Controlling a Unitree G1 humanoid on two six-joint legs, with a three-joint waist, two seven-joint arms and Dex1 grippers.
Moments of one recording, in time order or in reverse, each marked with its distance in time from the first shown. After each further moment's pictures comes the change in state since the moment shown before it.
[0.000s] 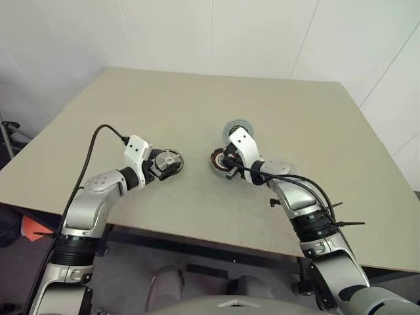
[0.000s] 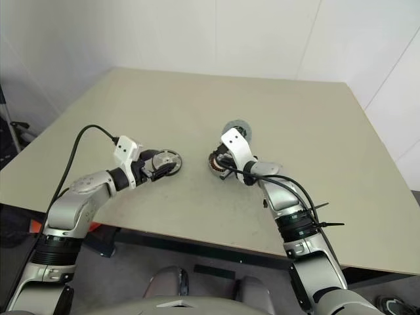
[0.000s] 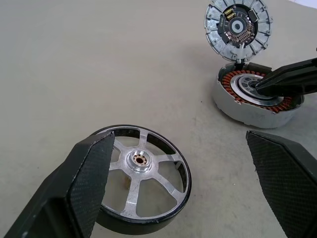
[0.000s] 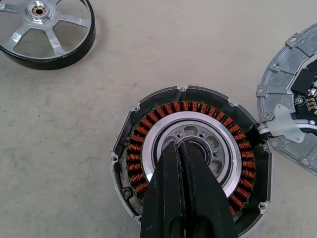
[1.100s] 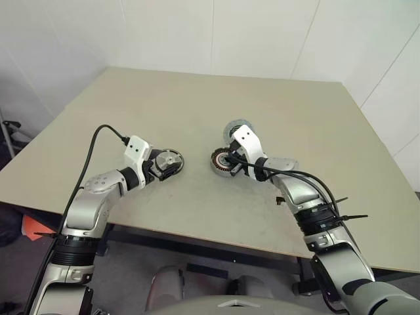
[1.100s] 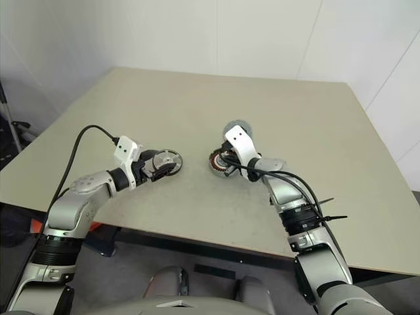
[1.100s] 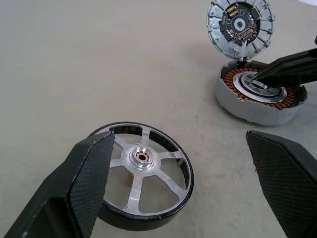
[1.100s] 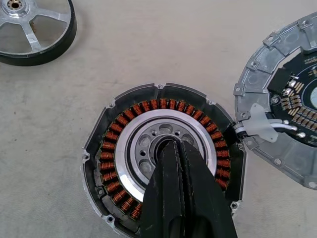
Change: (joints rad) left arm 0.001 -0.003 0.000 0.000 0.007 0.001 0.001; right arm -0.051 -0.060 0.004 0.074 0.036 -0.045 0.008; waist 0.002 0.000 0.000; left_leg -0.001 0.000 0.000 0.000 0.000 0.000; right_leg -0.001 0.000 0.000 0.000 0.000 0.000
